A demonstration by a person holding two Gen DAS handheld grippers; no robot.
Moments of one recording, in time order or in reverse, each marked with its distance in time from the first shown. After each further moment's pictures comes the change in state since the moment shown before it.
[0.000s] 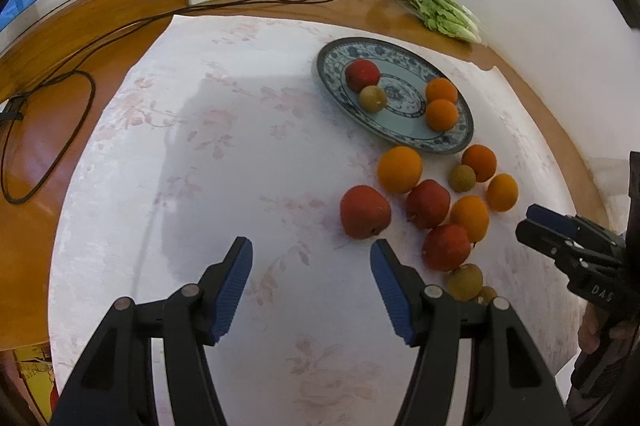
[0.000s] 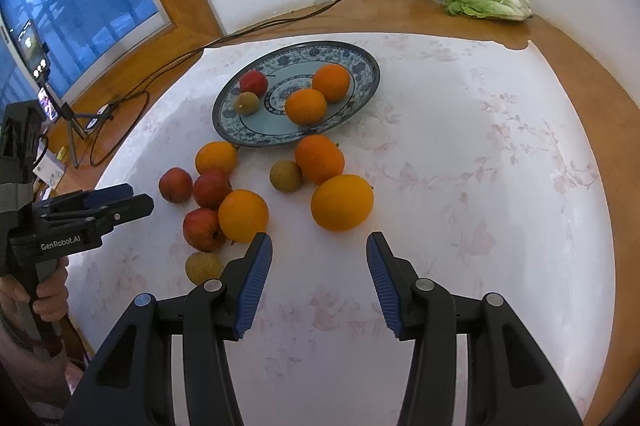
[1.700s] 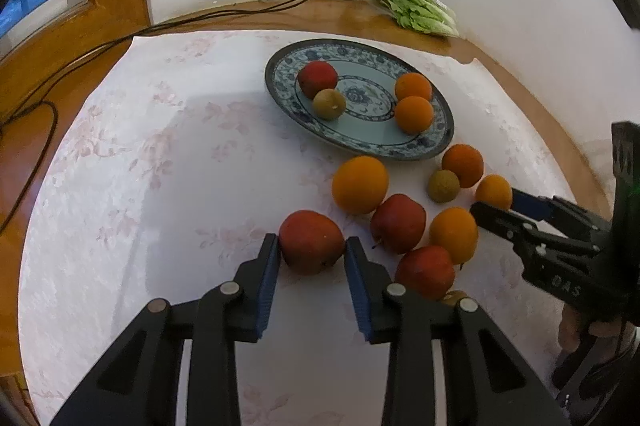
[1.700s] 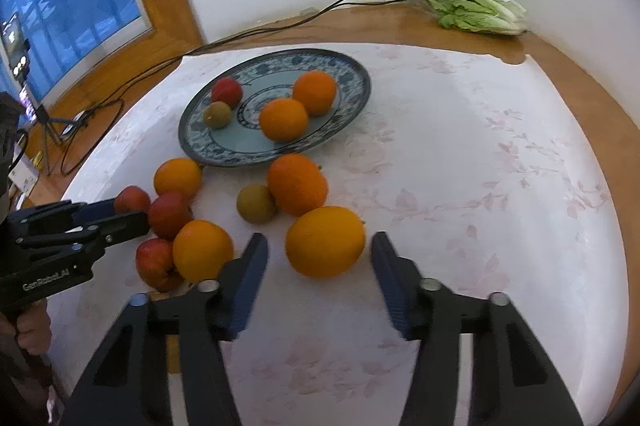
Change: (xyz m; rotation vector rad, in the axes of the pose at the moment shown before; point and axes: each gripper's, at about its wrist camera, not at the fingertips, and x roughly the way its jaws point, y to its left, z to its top) left arm 0.025 -0.027 0.006 0.074 -0.051 -0.034; right arm 0.033 -0.003 0.008 -0.008 -0.078 -0.085
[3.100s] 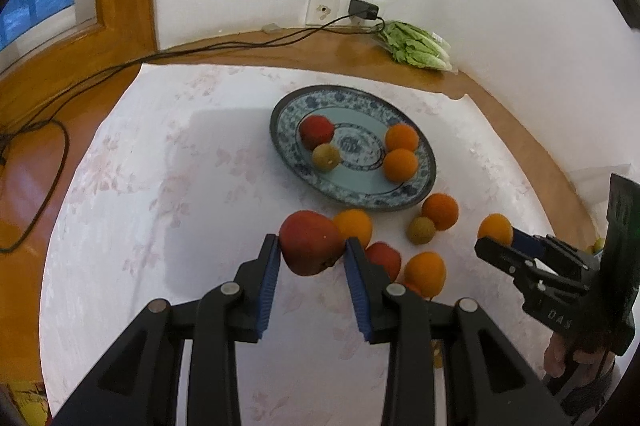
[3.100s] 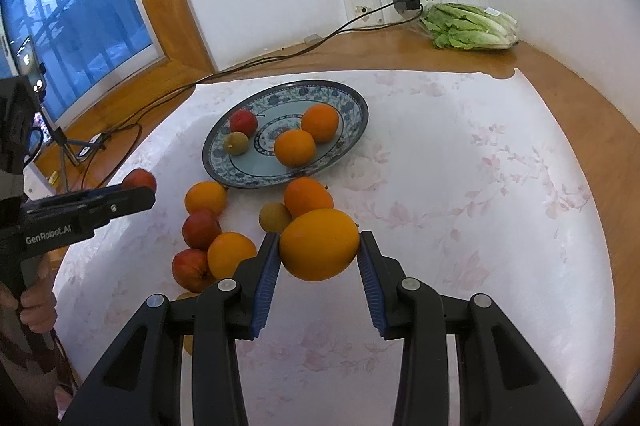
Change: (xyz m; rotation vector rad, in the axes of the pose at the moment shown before) left arm -0.031 0.002 0.025 -0.020 -0.072 -0.028; right arm -0.032 -0.002 0.003 0.024 -0.069 0.045
